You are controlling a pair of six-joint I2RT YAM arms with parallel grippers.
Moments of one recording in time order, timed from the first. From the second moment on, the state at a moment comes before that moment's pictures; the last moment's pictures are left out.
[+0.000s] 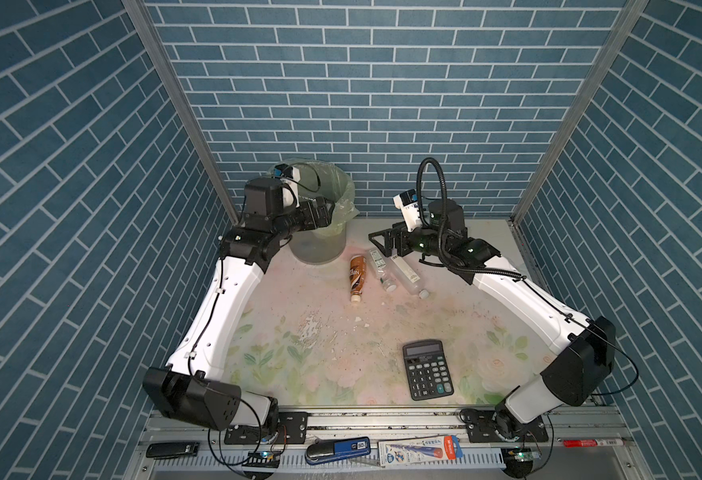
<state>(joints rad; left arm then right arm) -0.23 1.38 1.55 -0.54 0.25 -0.38 0.66 1.57 1.47 -0.29 -0.31 0.25</state>
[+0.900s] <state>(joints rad) -0.24 1.21 0.86 -0.30 0.31 -0.69 0.86 2.01 1.33 -0.18 -0.17 0.51</state>
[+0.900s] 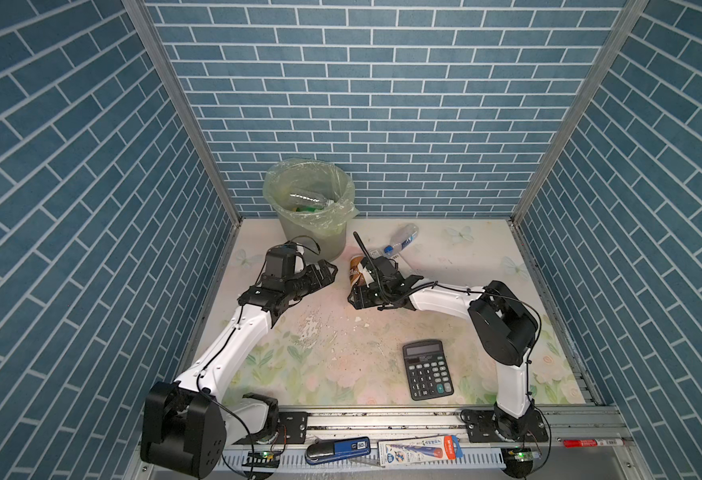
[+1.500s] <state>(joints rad) -0.24 1.23 0.81 -0.24 0.34 -0.73 0.86 2.14 1.47 -0.24 -0.11 0.51</state>
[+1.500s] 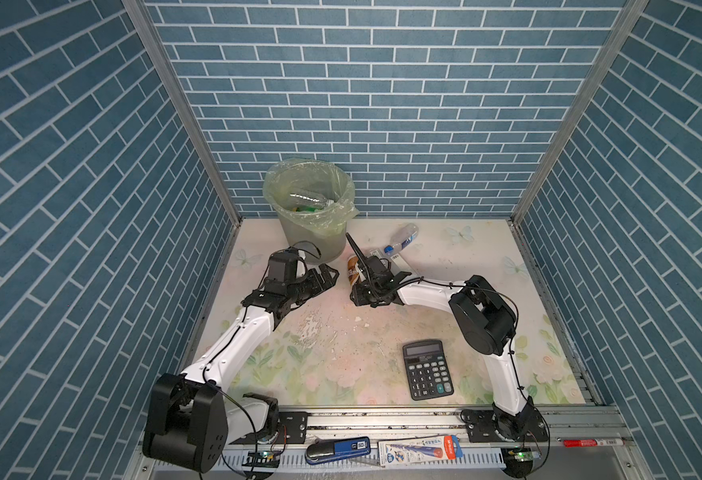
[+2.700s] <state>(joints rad) -0.33 1.43 0.85 -0.06 0.34 -0.82 0.87 1.83 1.27 -0.29 -0.09 0.43</state>
